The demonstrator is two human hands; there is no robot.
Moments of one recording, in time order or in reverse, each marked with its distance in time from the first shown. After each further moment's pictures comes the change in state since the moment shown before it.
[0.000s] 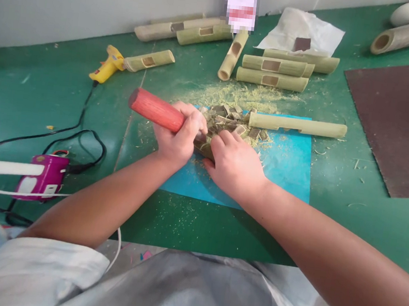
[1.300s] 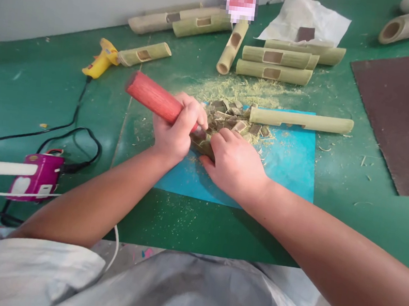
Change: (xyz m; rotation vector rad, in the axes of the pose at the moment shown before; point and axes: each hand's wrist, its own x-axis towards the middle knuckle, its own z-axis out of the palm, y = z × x) left_hand 0.005 0.008 0.002 -0.115 -0.052 -0.179; right_hand 0.001 0.000 0.000 0.105 -0.017 0.048
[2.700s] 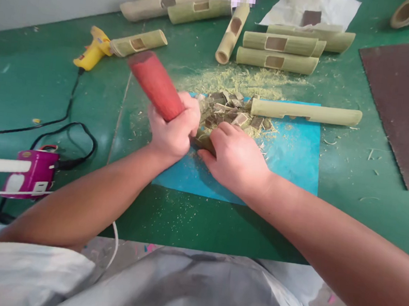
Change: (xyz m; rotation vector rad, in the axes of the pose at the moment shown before) left_hand 0.003 0.000 0.006 0.057 0.069 0.051; right_hand 0.000 -0.001 0.000 0.070 0.006 -0.017
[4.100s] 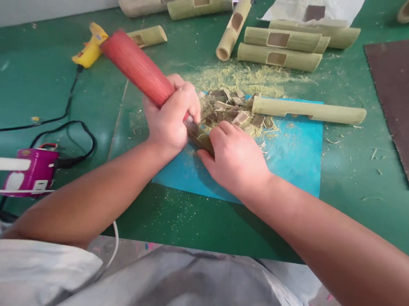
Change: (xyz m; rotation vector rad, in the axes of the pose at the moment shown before) left_hand 0.003 -0.010 -0.001 -0.126 0.005 -0.003; right_hand 0.001 0.000 0.000 -0.014 0.006 0.011
